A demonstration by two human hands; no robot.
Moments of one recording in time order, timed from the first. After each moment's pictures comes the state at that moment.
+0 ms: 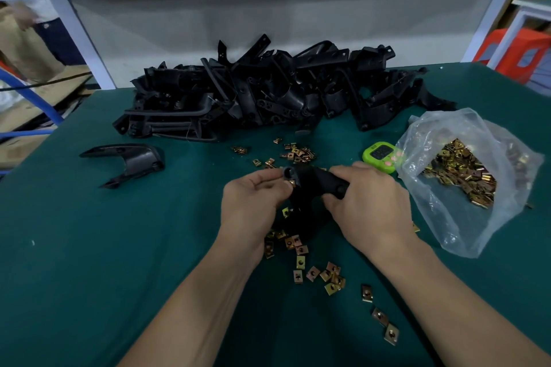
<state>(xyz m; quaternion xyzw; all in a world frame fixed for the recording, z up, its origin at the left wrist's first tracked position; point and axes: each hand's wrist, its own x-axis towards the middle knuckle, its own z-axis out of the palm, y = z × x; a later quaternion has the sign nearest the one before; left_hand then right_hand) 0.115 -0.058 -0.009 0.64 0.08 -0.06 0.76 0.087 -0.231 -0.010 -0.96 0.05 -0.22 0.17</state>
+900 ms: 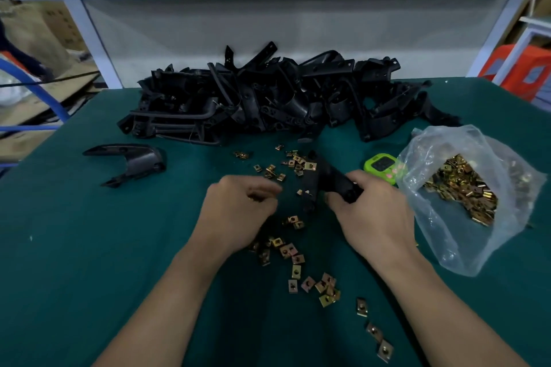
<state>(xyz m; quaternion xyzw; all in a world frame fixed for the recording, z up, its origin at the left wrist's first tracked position) 0.123 -0.025 0.001 0.88 -0.08 0.01 0.46 0.094 -0.241 -0.016 -0.93 0.13 -0.19 0.28</state>
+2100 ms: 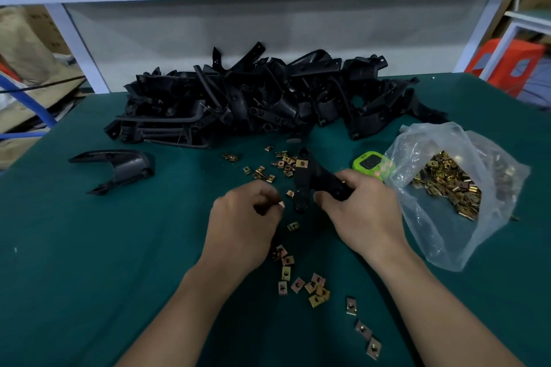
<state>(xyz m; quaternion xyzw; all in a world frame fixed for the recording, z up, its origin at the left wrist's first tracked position) 0.104 -0.052 -0.007 0.90 -0.07 0.07 0.43 0.096 -0.249 -0.018 -0.90 0.12 -0.18 0.38</state>
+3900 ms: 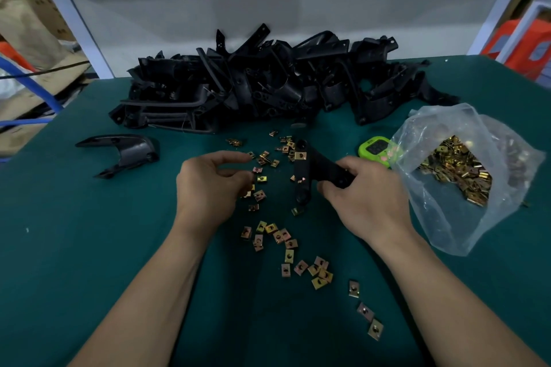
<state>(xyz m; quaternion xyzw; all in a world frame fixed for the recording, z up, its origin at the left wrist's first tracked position) 0.138 -0.013 -0.013 0.78 0.03 0.05 0.62 0.097 -0.250 -0.019 -0.93 0.10 -0.17 0.31</state>
